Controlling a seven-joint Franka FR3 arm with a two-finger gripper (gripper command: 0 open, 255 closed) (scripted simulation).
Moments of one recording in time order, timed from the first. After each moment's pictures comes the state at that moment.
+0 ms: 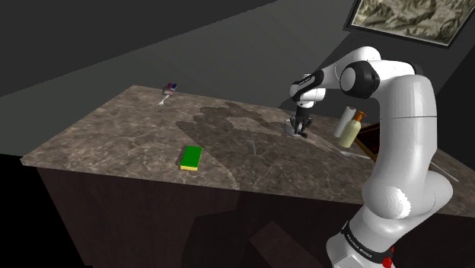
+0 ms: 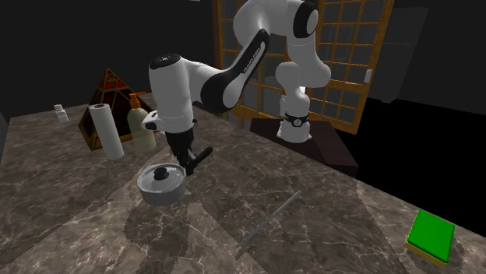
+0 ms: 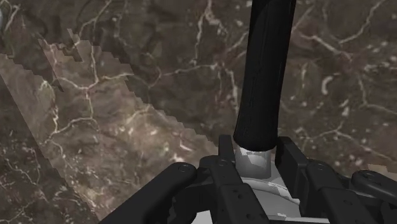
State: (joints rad) arm -0.38 0.57 -0.30 -1.67 0.04 2.11 0.02
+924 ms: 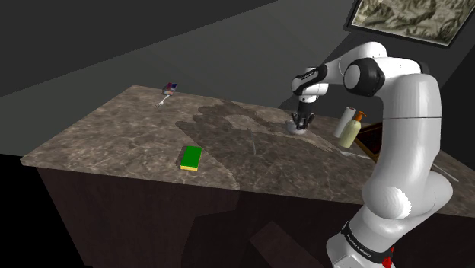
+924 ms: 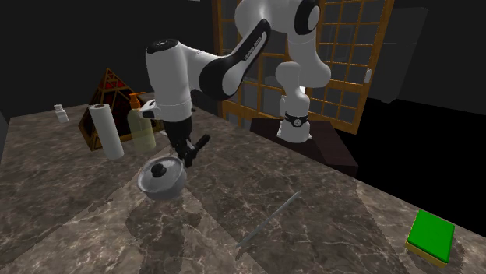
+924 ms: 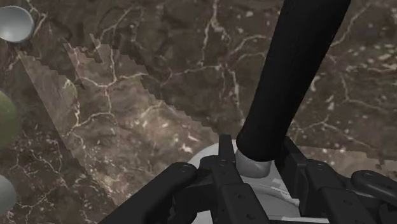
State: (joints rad) arm -0.37 0.53 -0.30 -1.65 0.03 2.05 0.02
